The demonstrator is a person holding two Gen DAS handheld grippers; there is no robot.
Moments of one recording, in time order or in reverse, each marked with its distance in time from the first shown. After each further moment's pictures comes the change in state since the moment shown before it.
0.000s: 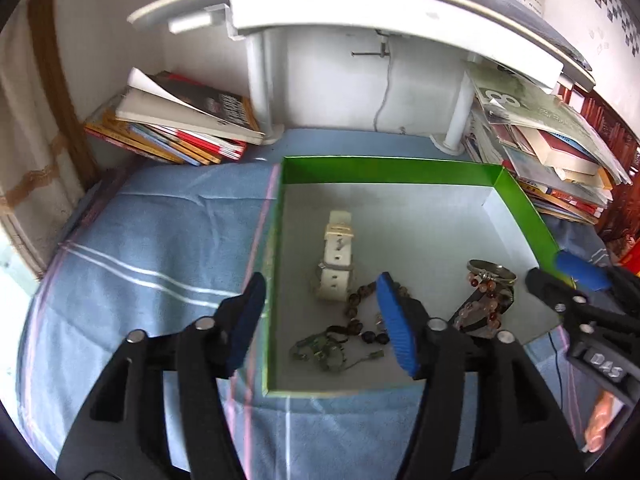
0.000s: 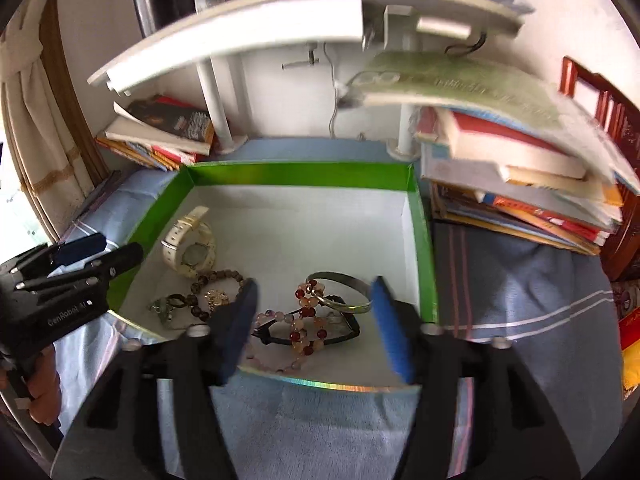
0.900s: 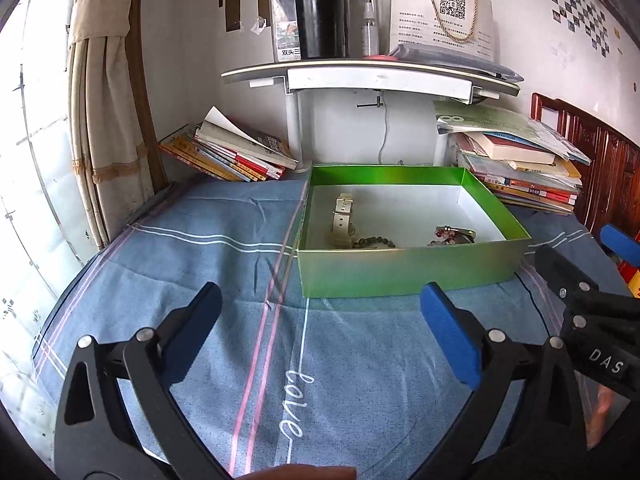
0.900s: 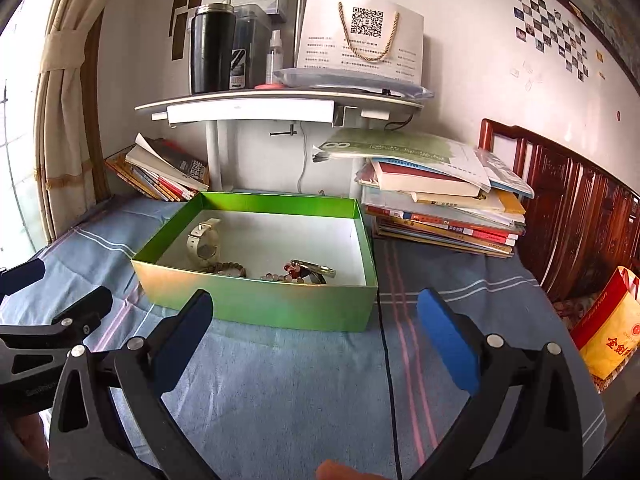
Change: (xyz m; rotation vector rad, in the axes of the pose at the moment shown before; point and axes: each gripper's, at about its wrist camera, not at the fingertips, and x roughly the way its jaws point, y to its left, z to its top) left arm -0.121 -0.007 -0.109 -0.002 -0.229 0.069; right arm -0.098 0.028 -0.082 -0.045 -0.234 -0.167
